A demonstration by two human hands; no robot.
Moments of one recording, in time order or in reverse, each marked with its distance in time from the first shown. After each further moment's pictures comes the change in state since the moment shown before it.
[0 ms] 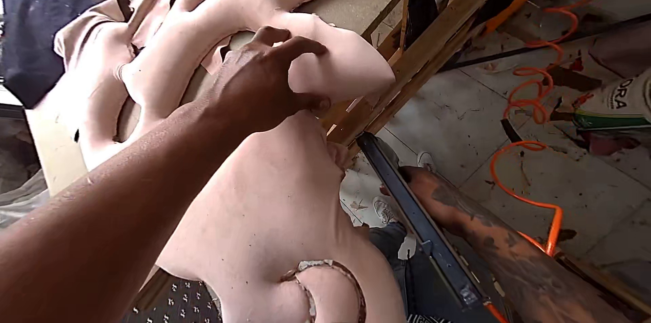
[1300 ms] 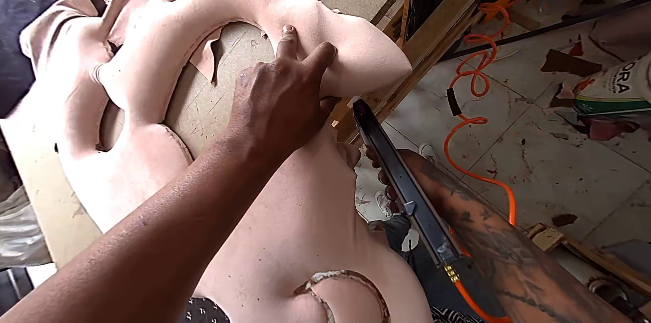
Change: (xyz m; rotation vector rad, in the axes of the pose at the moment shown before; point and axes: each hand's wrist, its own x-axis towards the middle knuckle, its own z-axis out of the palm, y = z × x) left_hand -0.003 0.014 0.037 0.218 0.118 -0.003; right_hand 0.029 -0.047 0.032 0.401 -0.004 0.085
